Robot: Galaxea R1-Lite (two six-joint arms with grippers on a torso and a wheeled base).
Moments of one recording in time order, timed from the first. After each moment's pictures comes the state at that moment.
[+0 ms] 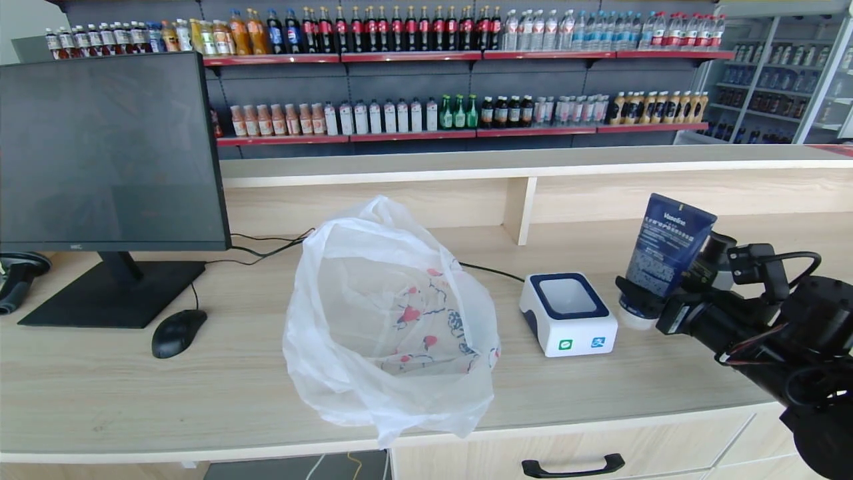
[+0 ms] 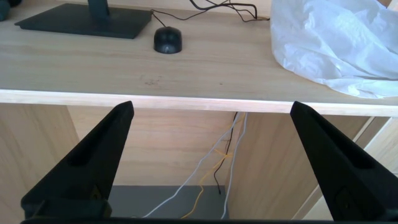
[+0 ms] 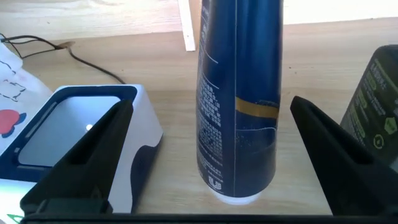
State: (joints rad) left arm 0.00 0.00 0.00 0.01 0.00 -0.01; right arm 0.01 1.93 -0.35 -1.57 0.22 0.09
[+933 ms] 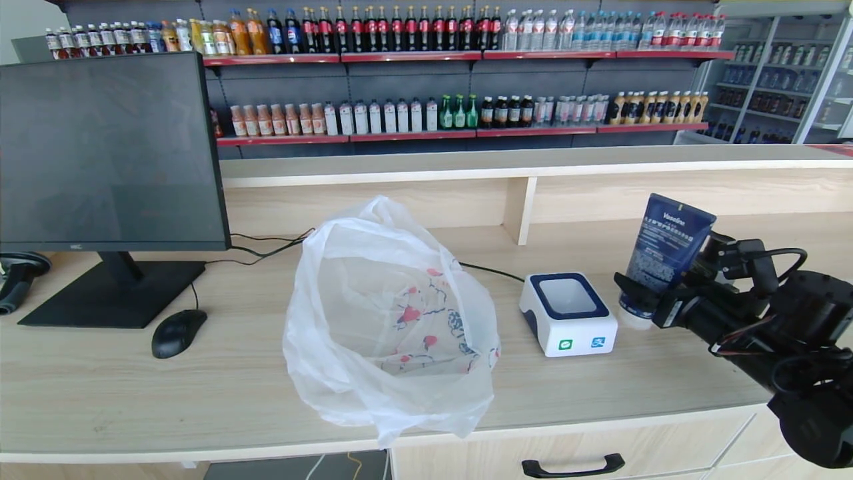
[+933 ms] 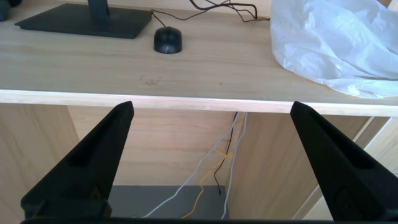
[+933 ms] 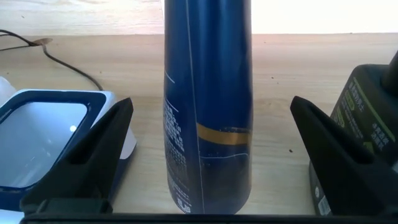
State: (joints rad) left arm 0.00 0.00 0.00 0.01 0.00 -0.01; right arm -0.01 1.98 -0.41 -1.57 0.22 0.02
